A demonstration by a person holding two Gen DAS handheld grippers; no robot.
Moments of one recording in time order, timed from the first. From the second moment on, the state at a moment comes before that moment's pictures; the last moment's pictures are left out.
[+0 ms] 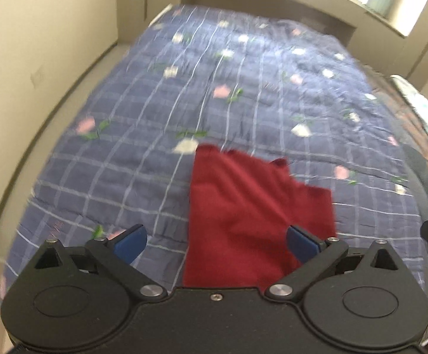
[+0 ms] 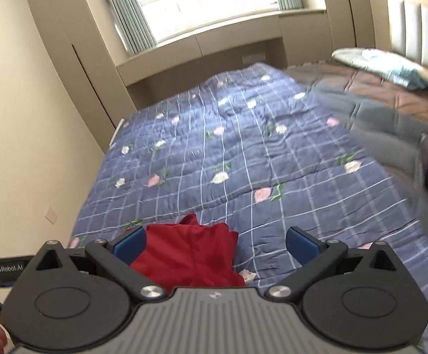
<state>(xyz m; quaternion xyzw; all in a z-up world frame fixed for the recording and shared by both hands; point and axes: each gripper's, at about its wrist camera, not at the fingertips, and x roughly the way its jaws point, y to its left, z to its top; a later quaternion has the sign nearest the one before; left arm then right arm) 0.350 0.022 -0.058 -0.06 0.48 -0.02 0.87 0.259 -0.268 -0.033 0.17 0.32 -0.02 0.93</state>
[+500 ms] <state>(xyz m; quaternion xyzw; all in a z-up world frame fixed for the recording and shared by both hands) 0.185 0.004 0.064 -0.02 0.38 -0.02 0.92 0.136 -0.264 0.031 0.10 0.28 0.06 0.95</state>
